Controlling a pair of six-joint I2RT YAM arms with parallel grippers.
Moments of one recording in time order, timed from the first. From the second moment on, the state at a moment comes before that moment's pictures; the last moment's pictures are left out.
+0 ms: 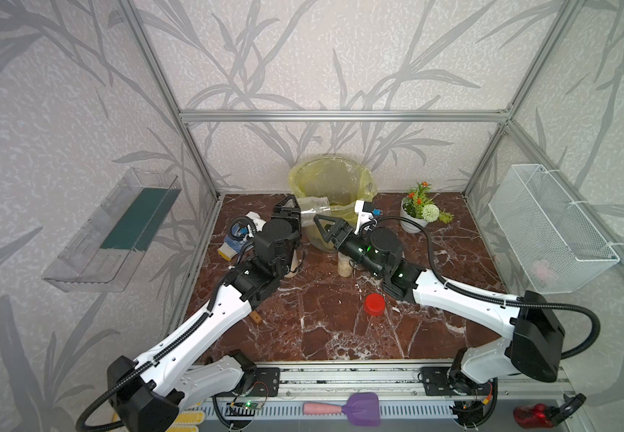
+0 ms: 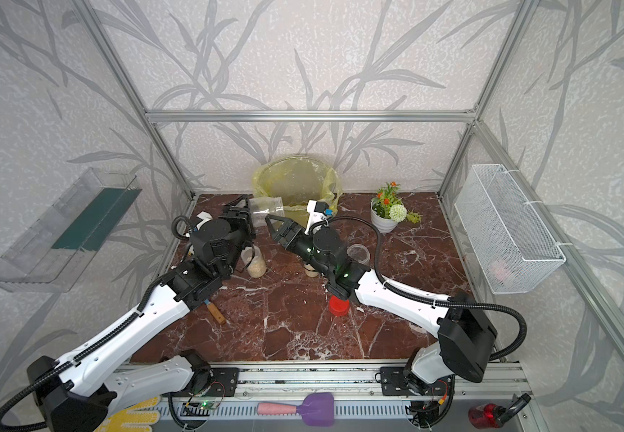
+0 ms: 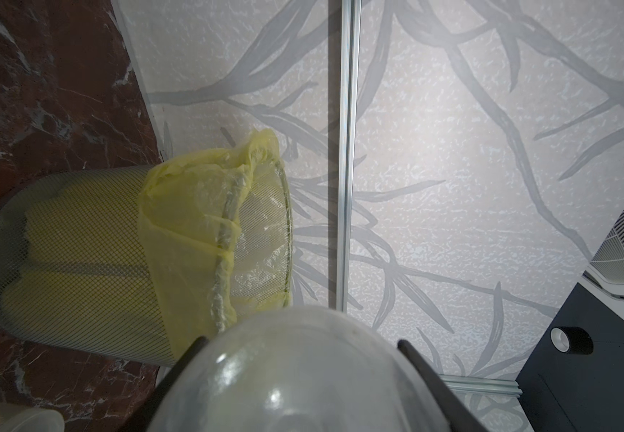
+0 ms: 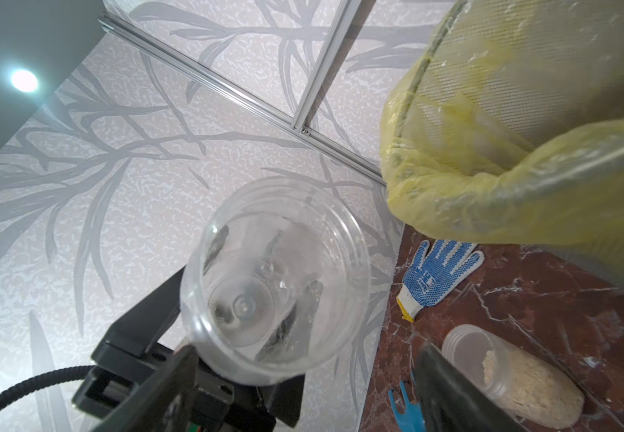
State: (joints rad) left arm -0.64 1.07 1.02 -0.05 -0.58 -1.63; right arm 0.91 1.49 1.09 0.50 0.08 1.10
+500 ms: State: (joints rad) left arm -0.65 1.07 0.98 -0.06 -0.53 -1.68; right arm 0.91 1.61 1.14 0.62 0.05 1.13
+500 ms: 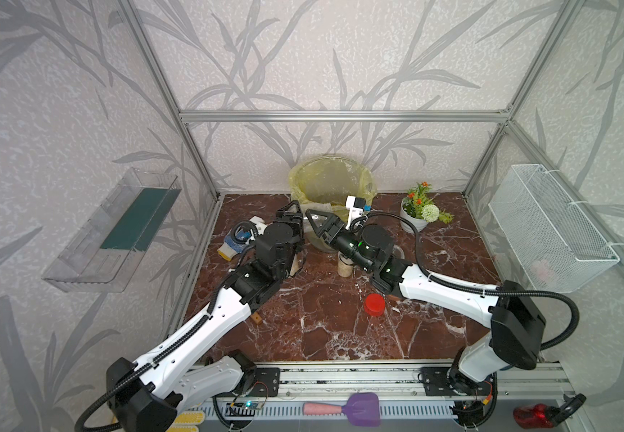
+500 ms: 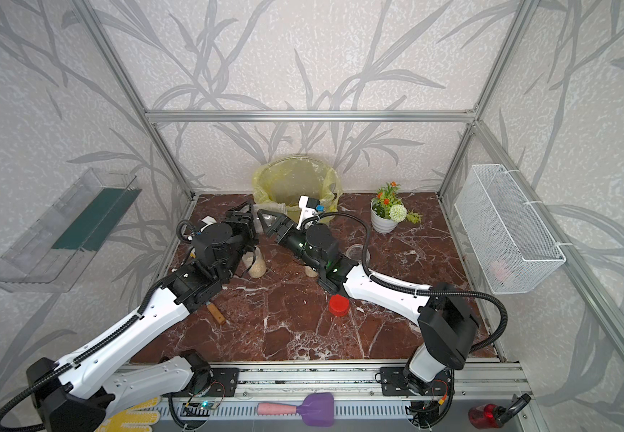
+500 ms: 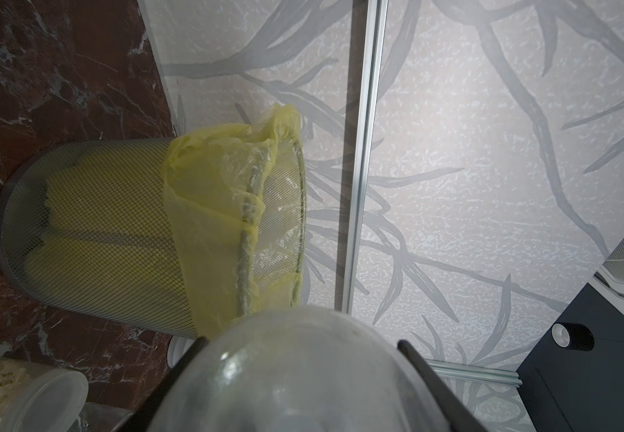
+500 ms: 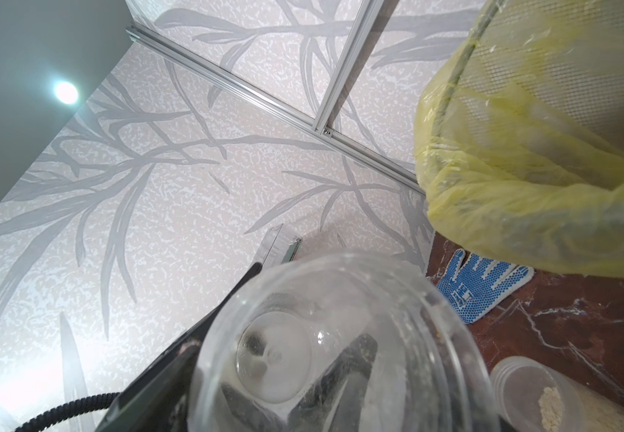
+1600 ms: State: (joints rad) left arm -0.63 1.10 0.97 0.00 -0.49 -1.76; right arm 0.90 1.69 1.17 0.78 0.05 1.18
